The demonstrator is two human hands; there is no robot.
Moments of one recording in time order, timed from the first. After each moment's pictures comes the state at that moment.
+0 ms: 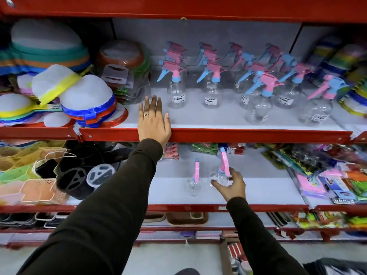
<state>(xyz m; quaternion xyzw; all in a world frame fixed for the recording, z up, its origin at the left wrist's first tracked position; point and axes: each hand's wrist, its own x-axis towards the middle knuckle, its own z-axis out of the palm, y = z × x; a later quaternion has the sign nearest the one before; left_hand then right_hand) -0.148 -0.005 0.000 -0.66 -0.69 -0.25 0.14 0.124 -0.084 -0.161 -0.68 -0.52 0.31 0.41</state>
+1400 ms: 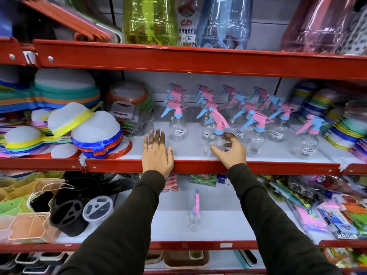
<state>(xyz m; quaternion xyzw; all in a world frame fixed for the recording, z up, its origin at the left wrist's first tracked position) -0.151 -0.005 0.000 -0.66 -0.69 -0.26 0.14 0.095 0.019 0.026 -0.58 -0.60 0.21 0.51</state>
